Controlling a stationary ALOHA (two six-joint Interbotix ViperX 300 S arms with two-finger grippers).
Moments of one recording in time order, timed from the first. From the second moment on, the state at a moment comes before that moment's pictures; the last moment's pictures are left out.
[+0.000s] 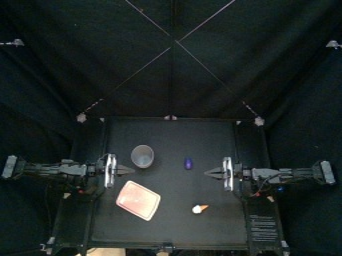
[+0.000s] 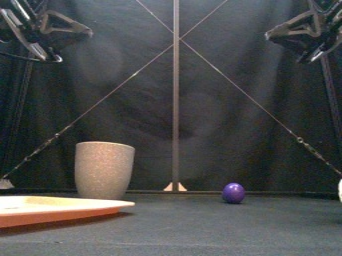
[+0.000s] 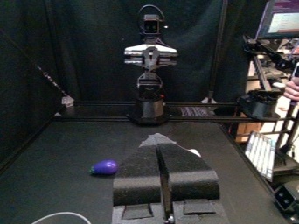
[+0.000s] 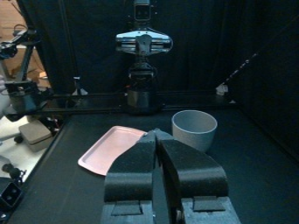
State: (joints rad) left arm 0.00 -0.97 1.19 0.00 -0.29 0.00; right arm 0.00 -0.97 1.17 0.00 -0.29 0.00
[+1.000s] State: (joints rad) left arm 0.06 -0.97 1.21 0.00 -0.29 0.00; right arm 0.35 -0.46 1.18 0.19 -0.13 0.31
